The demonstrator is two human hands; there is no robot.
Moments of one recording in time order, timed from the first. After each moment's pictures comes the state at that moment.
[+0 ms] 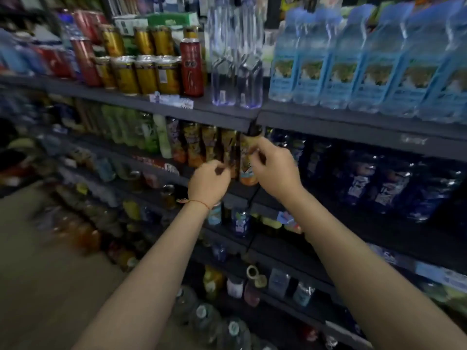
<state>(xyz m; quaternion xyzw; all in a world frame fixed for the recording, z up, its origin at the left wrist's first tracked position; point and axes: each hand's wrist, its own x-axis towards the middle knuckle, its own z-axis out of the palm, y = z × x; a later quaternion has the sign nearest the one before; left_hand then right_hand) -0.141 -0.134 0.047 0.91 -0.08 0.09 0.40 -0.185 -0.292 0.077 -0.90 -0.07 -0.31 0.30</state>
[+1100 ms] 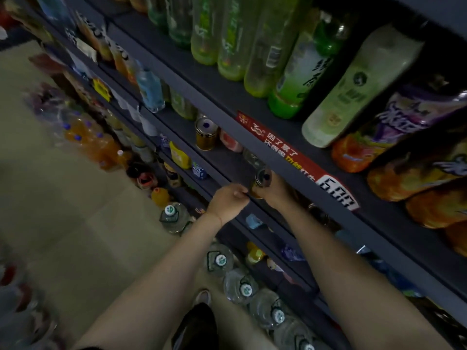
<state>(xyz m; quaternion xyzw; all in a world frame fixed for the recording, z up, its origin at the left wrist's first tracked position) 0.169 0.152 -0.233 0.83 0.06 -0.23 0.50 0.191 0.011 -0.197 -0.91 0.14 0.17 0.35</state>
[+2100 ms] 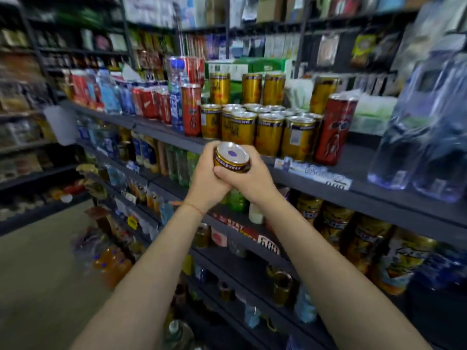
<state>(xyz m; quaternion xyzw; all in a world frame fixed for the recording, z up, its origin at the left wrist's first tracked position) 0.095 0.133 0.115 0.78 -0.20 0.24 0.54 0.086 0.011 0.126 -0.76 -0.16 -0.18 0.60</state>
